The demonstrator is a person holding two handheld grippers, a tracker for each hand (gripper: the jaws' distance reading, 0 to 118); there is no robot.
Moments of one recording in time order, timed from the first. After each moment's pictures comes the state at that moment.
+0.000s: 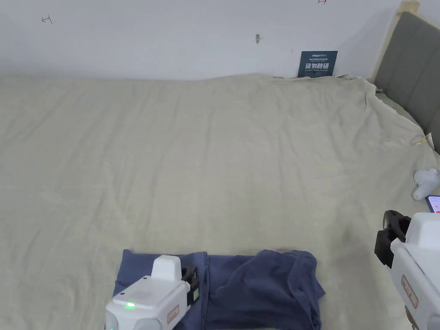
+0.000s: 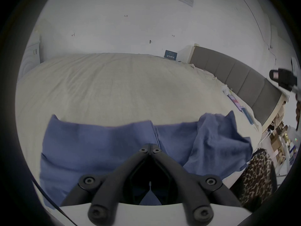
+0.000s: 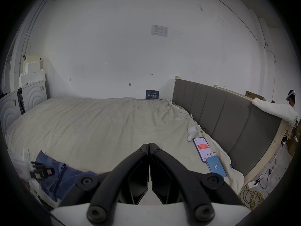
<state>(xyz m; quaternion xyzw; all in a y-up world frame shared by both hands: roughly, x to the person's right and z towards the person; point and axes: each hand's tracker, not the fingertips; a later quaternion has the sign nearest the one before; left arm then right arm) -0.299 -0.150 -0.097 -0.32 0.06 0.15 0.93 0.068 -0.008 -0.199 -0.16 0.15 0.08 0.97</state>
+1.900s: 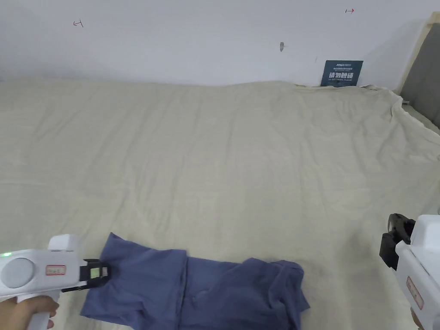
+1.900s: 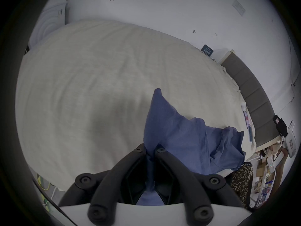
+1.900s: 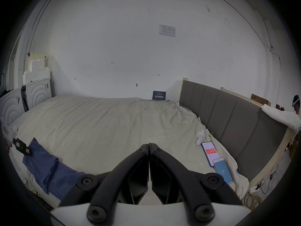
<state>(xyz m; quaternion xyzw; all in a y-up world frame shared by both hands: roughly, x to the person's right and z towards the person) -0.498 -0.091 -0.023 -0.43 0.15 0.25 0.85 0.033 0.006 -0.204 -0.16 0.18 0.09 0.97</state>
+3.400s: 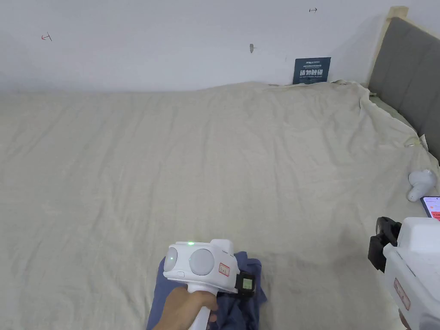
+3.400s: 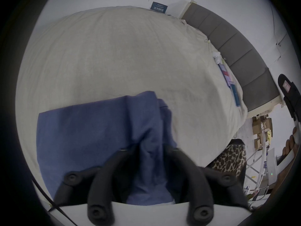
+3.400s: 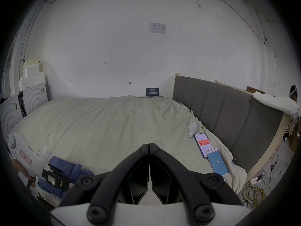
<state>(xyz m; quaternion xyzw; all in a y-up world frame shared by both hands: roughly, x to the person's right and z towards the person) -0.220 -0.115 -0.191 -0.52 -0.05 0.19 0.83 0.085 -0.015 -0.203 -0.18 0.15 0.06 0.97</state>
